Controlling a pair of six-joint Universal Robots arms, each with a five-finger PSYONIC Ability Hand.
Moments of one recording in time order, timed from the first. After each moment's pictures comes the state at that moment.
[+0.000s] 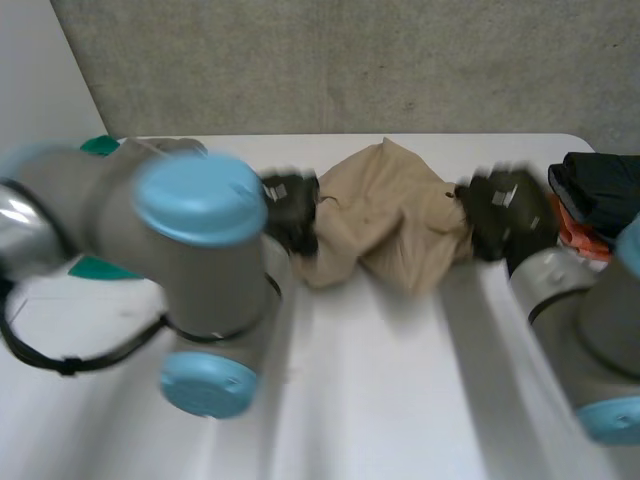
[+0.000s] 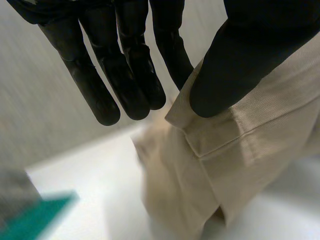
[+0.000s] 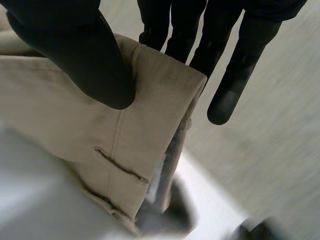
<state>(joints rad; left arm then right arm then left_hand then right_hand) 3.94 -2.11 -1.15 3.14 -1.90 3.14 1.97 -1.37 1.74 -0.36 1.55 2.69 1.14 1.19 1.19 1.20 0.98 1.07 1.17 1.18 1.20 0.98</state>
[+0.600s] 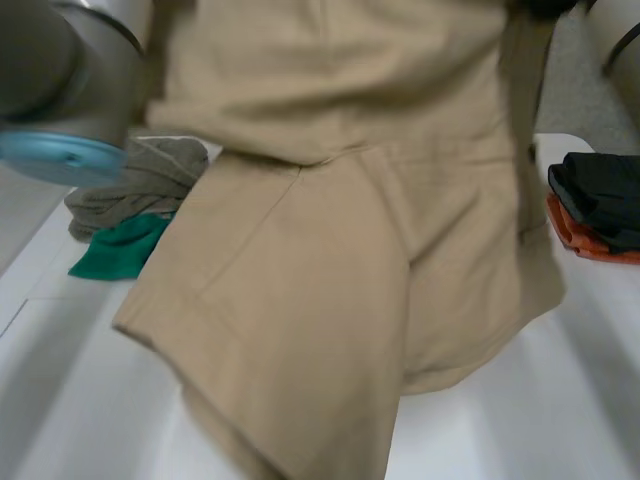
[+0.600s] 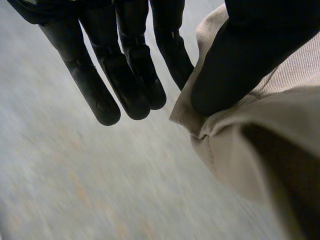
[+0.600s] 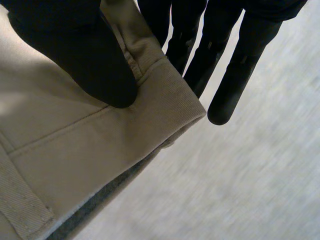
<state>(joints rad) 4.24 -2.06 -0.77 3.35 -1.62 3.46 1.95 -1.20 0.84 0.09 1.59 2.80 1.14 1.20 1.19 1.20 0.98 1.07 1.17 1.19 1.20 0.99</state>
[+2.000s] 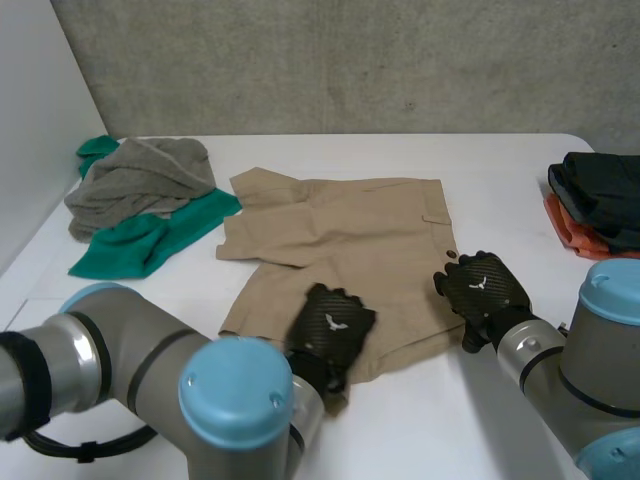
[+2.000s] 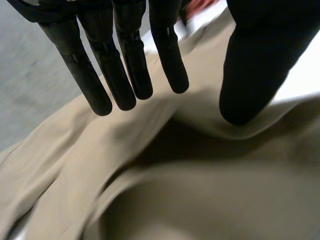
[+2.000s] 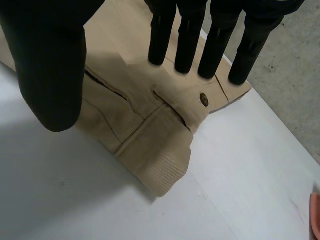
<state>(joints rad) 3.80 -2.15 -1.60 3.48 -1.75 3.52 1.90 -1.17 1.87 -0.35 1.41 2.54 0.80 0.80 0.80 0.79 0.61 0.46 0.46 0.46 0.46 0.29</state>
